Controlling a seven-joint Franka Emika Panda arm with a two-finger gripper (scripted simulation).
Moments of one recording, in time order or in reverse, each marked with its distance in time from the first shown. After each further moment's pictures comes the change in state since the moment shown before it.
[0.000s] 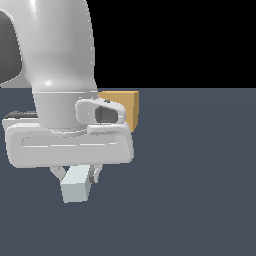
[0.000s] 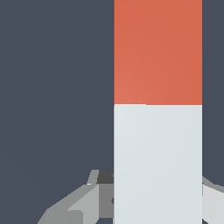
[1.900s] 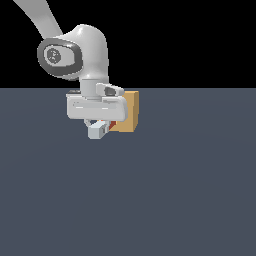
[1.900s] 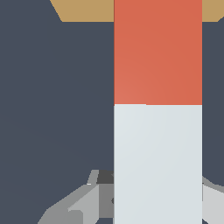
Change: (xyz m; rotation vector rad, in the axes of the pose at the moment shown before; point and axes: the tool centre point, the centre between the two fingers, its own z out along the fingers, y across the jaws) arm 0.213 0.008 -0.023 0.000 -0.001 0.295
